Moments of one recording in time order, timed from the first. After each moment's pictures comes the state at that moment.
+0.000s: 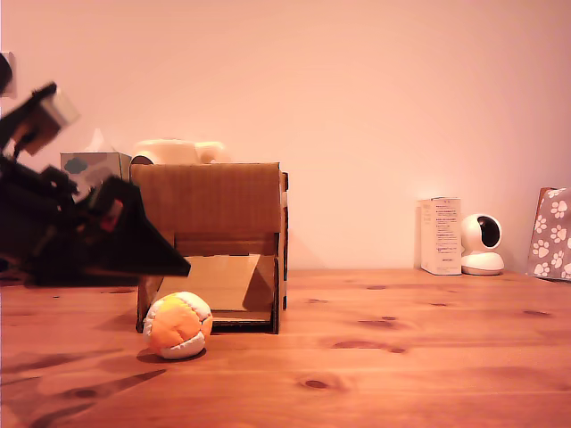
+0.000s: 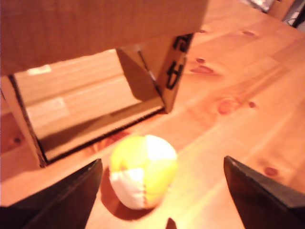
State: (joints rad) arm -0.42 1.47 0.33 0.68 0.36 -0.06
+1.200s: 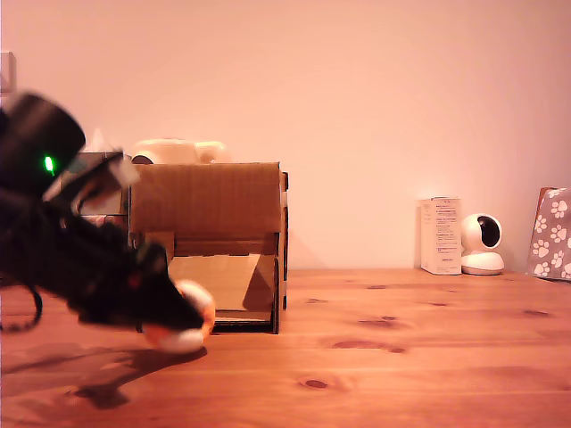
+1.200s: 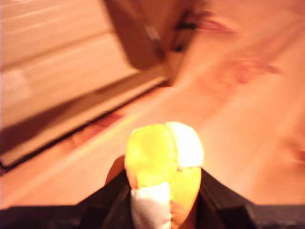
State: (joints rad) arm -0.42 1.68 0.52 0.51 0.44 0.02
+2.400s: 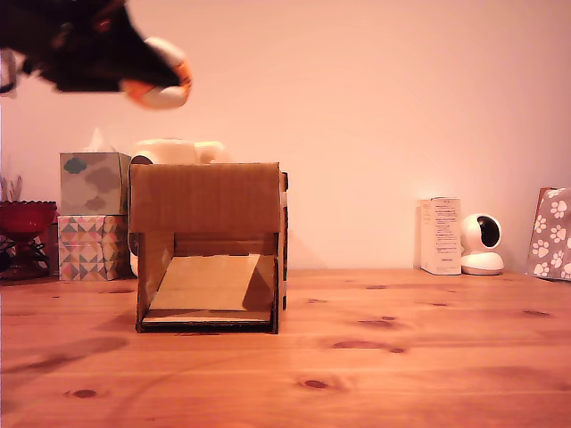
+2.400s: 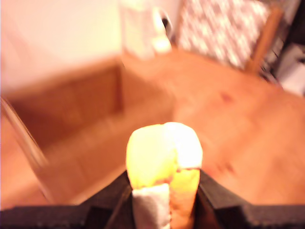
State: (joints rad) arm -0.42 1.12 0.65 0.29 0.32 0.02
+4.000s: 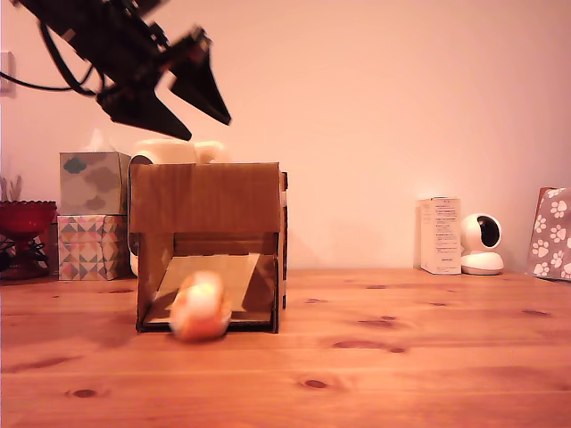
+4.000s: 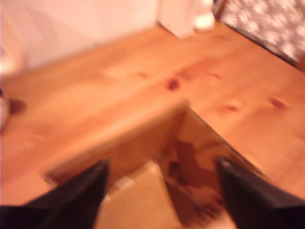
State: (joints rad) arm -0.36 1.54 1.25 -0.30 0.39 0.05
